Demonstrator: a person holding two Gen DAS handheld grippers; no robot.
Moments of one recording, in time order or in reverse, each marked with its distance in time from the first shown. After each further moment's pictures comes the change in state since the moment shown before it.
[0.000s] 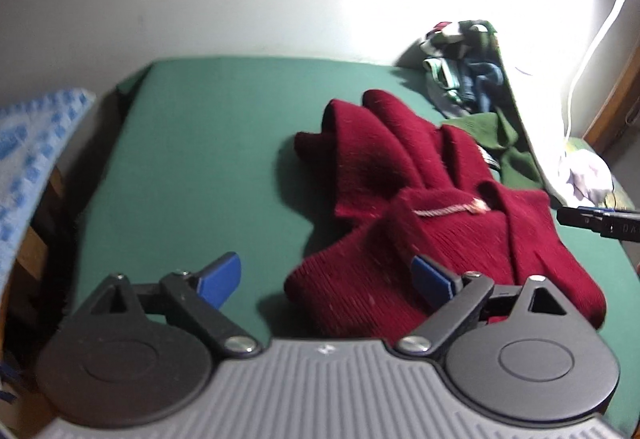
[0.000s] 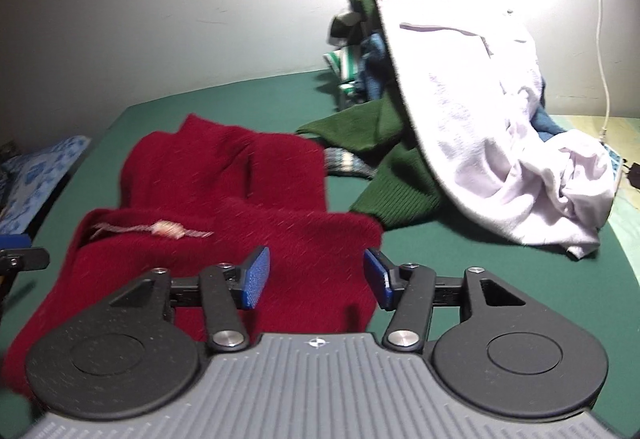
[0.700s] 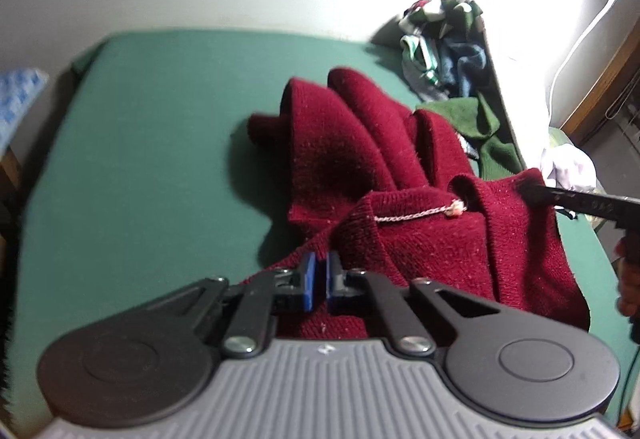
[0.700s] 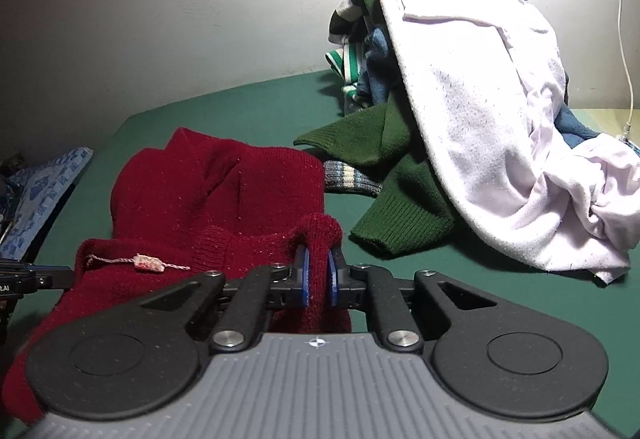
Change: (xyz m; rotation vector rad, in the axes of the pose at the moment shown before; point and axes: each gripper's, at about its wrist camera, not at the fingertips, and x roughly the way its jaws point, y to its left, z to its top) left arm 0.012 -0.026 0.006 0.039 0.022 -0.069; right arm 0.012 -0.018 0.013 0.027 -0.001 0.093
